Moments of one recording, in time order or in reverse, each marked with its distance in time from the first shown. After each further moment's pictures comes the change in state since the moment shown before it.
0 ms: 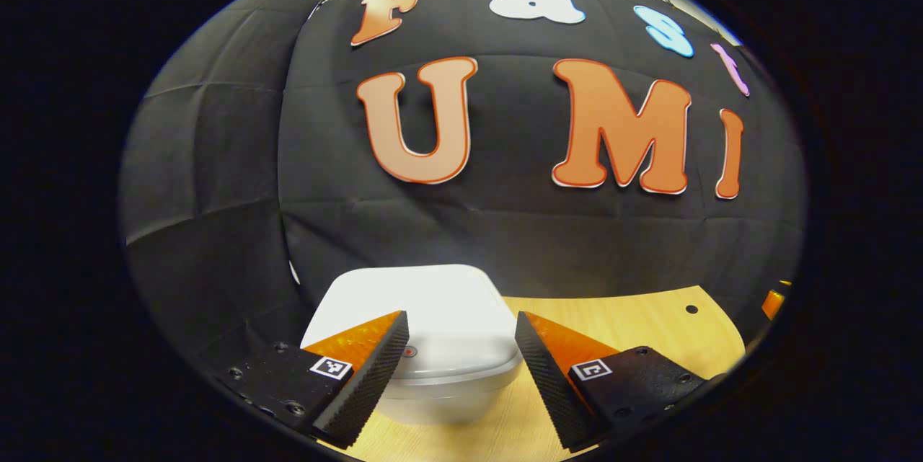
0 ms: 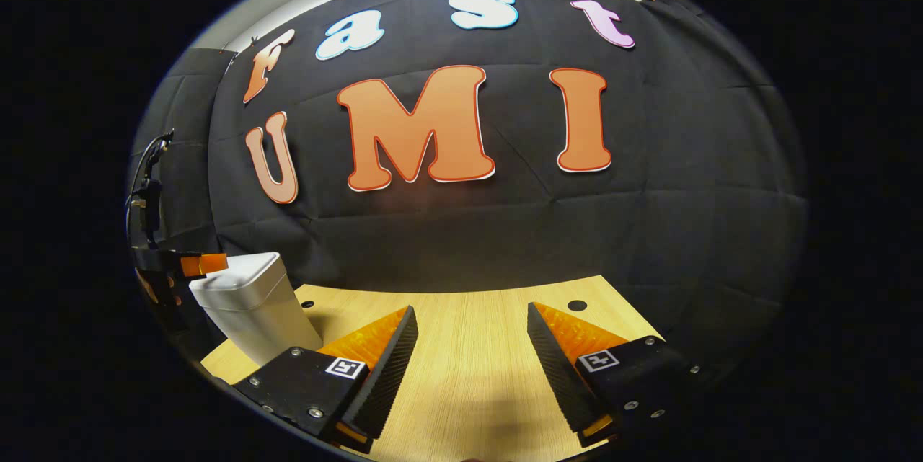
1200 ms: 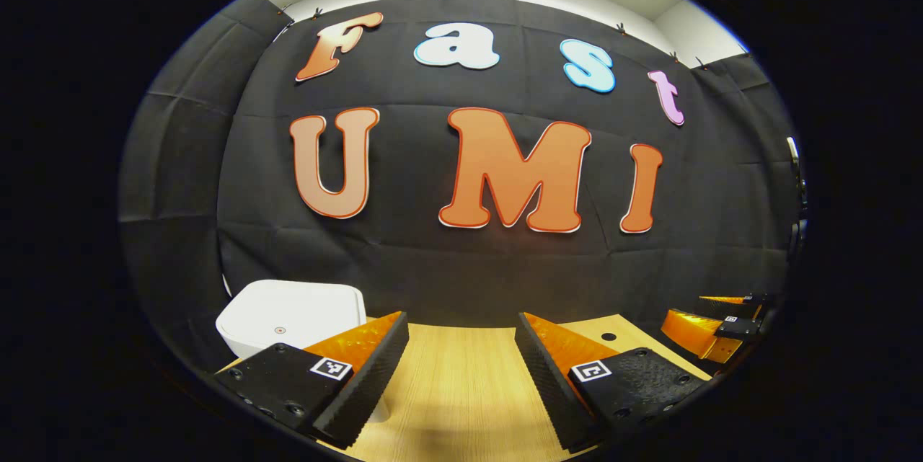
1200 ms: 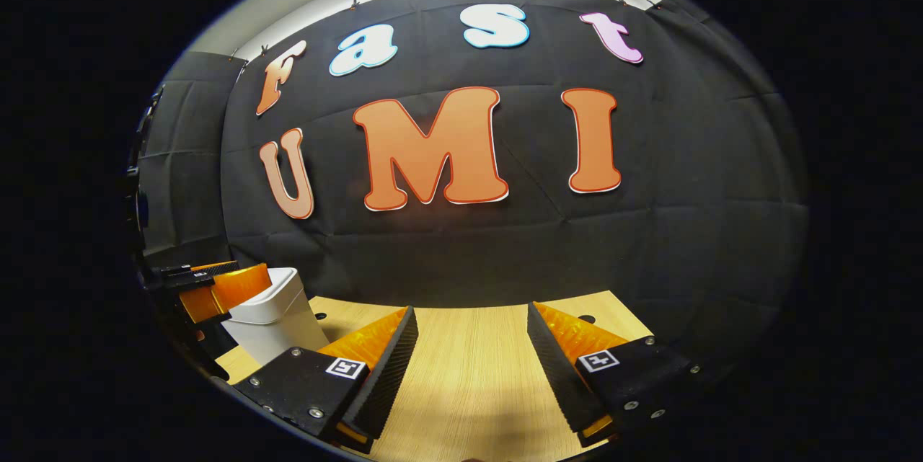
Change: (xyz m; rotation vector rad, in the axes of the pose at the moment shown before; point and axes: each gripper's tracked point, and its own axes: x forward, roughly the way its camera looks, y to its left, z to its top) left arm -0.068 -0.152 0.011 -0.043 -0.159 -0.246; right arm -0.010 0.018 0.023 -0.005 -0.062 0.038
